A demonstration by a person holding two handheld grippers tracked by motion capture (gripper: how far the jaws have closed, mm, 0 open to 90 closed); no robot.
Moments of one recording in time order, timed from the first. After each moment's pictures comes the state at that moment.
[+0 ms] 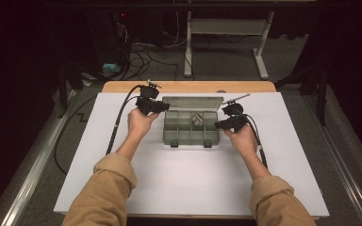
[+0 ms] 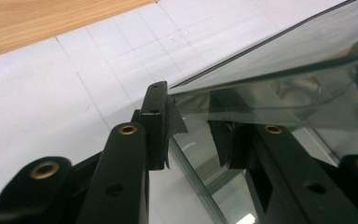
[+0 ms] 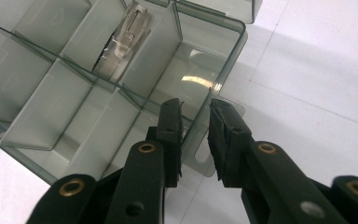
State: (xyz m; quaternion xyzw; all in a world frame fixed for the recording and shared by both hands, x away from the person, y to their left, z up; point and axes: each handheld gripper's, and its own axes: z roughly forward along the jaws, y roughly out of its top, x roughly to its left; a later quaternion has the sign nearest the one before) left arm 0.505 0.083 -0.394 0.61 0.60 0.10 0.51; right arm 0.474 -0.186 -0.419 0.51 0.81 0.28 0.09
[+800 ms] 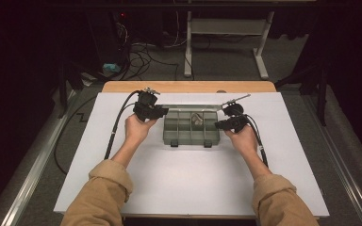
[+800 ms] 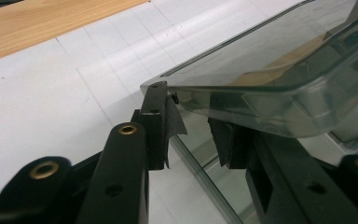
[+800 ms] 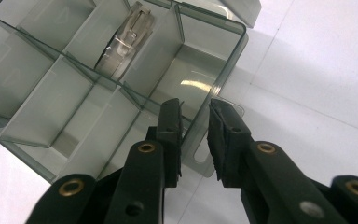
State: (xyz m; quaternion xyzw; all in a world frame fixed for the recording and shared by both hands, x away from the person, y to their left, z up) left arm 0.483 0.089 -0.401 0.61 0.57 0.11 0.53; right arm 0.473 -0.188 -0.420 0.49 0.81 0.29 0.10
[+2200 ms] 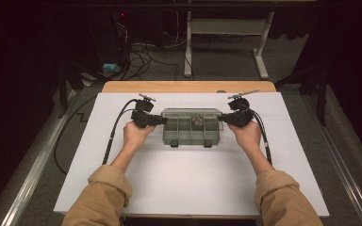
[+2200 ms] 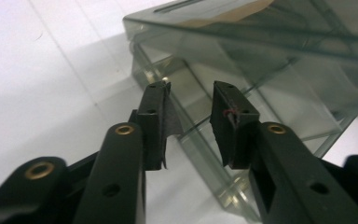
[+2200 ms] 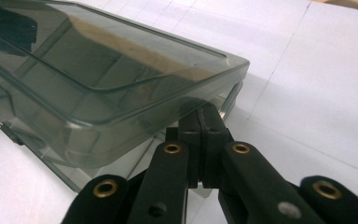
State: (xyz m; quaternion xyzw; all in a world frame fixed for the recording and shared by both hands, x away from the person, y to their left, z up) left arm 0.483 0.101 -0.428 0.60 0.61 0.02 0.51; right arm 0.475 -0.200 -0.402 0.47 0.80 0.36 0.10
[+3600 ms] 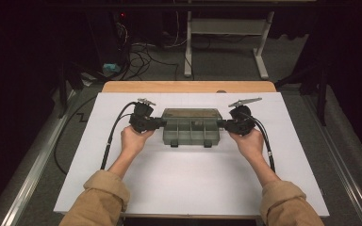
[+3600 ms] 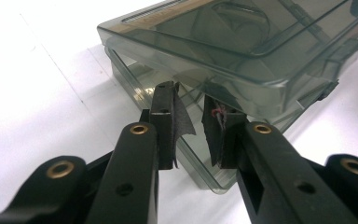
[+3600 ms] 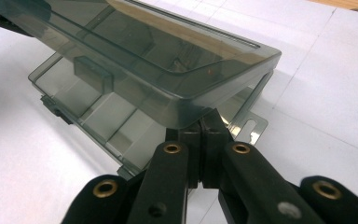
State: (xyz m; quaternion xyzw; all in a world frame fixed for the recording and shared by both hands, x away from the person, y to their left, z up) left arm 0.451 0.101 -0.413 0.61 0.59 0.04 0.53; right arm 0.443 -0.200 -0.400 0.43 0.81 0.38 0.11
